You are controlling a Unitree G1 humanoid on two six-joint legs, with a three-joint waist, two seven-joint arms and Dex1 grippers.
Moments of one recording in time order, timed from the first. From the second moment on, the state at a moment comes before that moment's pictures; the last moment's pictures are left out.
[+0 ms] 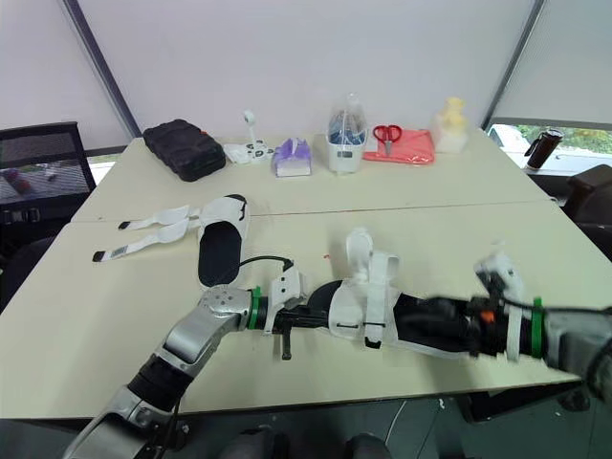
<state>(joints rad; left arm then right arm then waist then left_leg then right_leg) -0.47 0.26 -0.39 0.08 -0.12 0.35 -1.06 0.18 -0.95 -0.49 -0.51 0.93 1.06 0.96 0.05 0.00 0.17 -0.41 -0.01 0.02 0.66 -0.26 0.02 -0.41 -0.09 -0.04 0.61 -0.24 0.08</state>
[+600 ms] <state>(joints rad) -0.48 0.25 -0.42 0.13 -0.12 0.32 -1.10 0.19 -0.84 -0.31 -0.47 0.82 0.92 0.86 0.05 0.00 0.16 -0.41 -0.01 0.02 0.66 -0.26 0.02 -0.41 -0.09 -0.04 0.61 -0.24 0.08</state>
